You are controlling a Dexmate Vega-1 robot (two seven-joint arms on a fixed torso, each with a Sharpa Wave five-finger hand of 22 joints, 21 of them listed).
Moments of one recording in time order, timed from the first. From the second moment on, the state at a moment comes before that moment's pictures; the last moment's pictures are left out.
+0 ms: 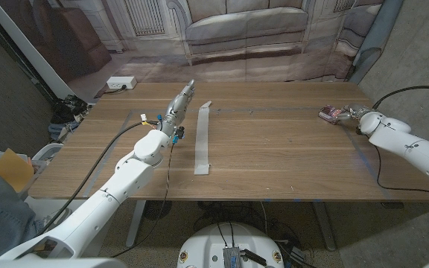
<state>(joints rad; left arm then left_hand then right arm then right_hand) 0.94 0.54 0.38 -1.67 -0.45 -0.13 0.15 0.29 -0.01 0.20 0.02 0.21 -0.03 0.02 0.20 0.18 0.02 -0.03 0.21 0.18 -0.04 -0.01 0.19 0.18 -0.17 0.04 0.20 0.18 -0.51 -0.89 -0.67 -1.14 -0.13 -0.35 -0.05 0.88 0.07 0.27 -0.14 0.19 0.41 -0.08 0.34 0.24 0.49 -0.07 0.40 0.21 0.40 -0.04 0.23 0.18 0.34 -0.04 0.25 0.19</state>
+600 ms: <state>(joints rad) 0.94 0.56 0.38 -1.70 -0.45 -0.08 0.16 0.29 -0.01 0.20 0.02 0.21 -0.03 0.02 0.20 0.18 0.02 -0.03 0.21 0.18 -0.04 -0.01 0.19 0.18 -0.17 0.04 0.20 0.18 -0.62 -0.95 -0.60 -1.32 -0.09 -0.36 -0.09 0.88 0.08 0.28 -0.15 0.19 0.42 -0.08 0.34 0.25 0.49 -0.07 0.40 0.21 0.41 -0.04 0.22 0.18 0.34 -0.04 0.26 0.19</state>
